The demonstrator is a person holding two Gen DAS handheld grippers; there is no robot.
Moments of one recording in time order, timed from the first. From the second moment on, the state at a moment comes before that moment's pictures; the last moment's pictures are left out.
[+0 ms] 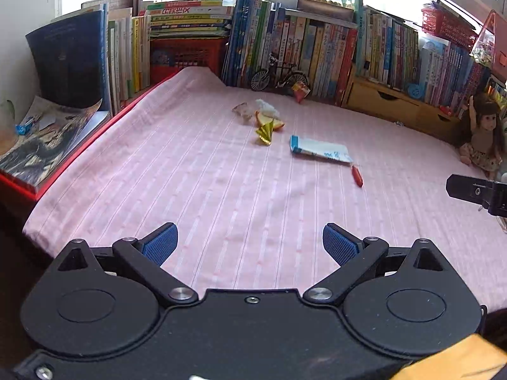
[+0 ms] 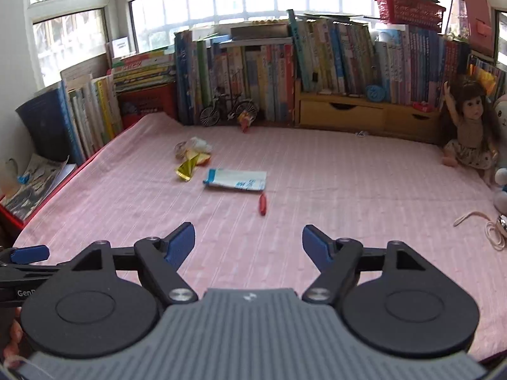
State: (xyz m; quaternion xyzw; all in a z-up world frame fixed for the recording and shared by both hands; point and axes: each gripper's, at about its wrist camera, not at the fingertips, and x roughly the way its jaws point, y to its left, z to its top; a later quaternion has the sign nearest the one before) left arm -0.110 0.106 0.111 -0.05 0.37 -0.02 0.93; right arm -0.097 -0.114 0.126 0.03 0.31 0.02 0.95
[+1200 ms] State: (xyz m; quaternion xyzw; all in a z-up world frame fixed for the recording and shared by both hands) left arm 0.189 0.051 0.002 -0.18 0.42 0.11 0.88; right arm 0.101 -0.146 0.026 0.03 0.45 0.06 0.89
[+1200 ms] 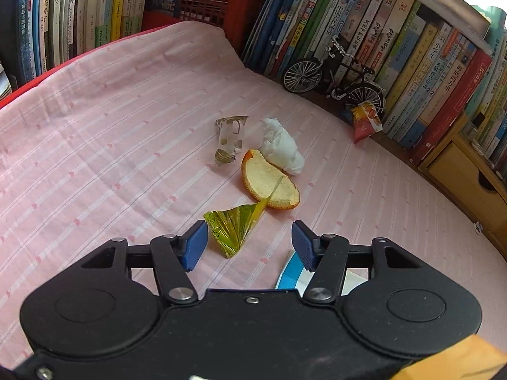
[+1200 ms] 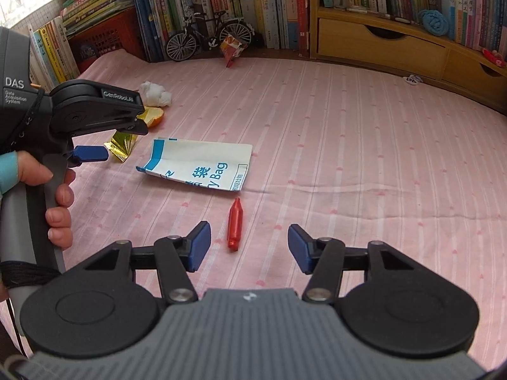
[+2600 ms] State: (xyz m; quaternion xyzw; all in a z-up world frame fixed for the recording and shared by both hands) left arm 0.154 0.036 0.034 -0.14 0.39 0.08 0.91; right arm 0.118 -0.136 0.016 0.02 0.46 0.07 0.89
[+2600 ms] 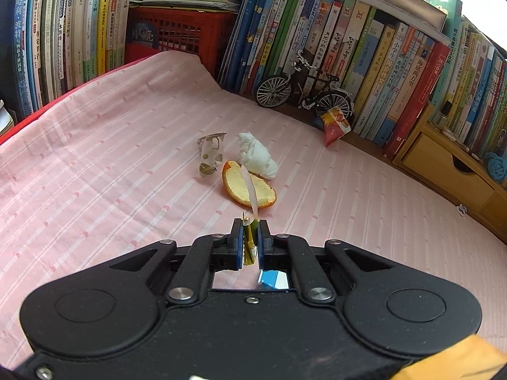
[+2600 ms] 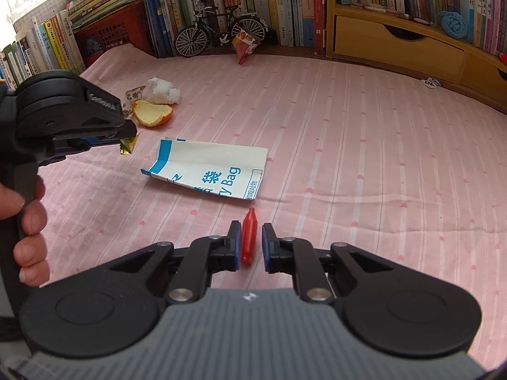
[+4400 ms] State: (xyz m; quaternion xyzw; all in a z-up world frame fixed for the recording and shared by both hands) left arm -0.210 0.145 0.066 -0.14 0.43 0.06 0.89; right arm -0.133 -0.029 0.048 -0.01 0.47 0.11 0.88
